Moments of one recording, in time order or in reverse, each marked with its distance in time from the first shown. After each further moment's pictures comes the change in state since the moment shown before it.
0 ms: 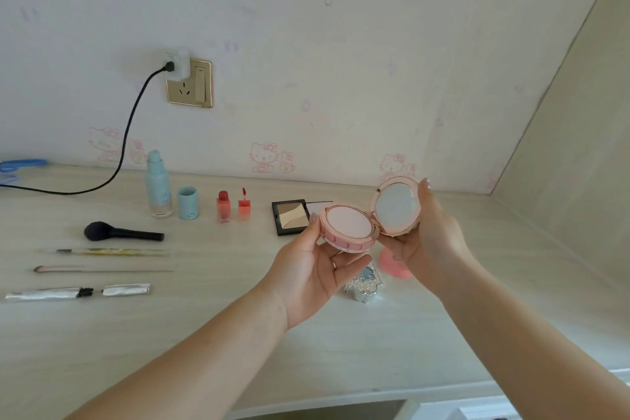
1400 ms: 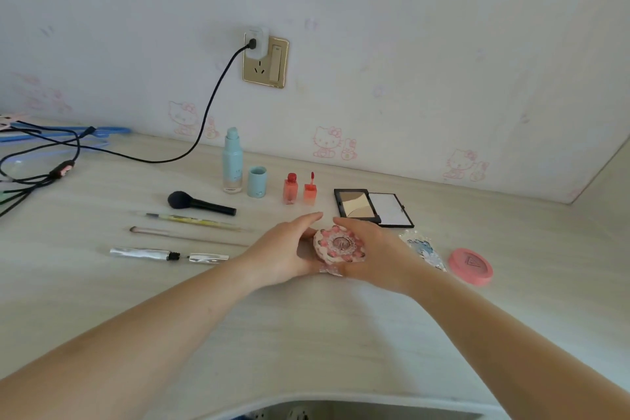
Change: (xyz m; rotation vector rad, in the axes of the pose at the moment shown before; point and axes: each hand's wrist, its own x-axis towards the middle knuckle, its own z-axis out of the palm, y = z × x) left_hand -0.029 0.073 -0.119 1.589 0.224 0.243; right_hand 0.009 0.094 0.076 -1.424 -0.618 -0.401
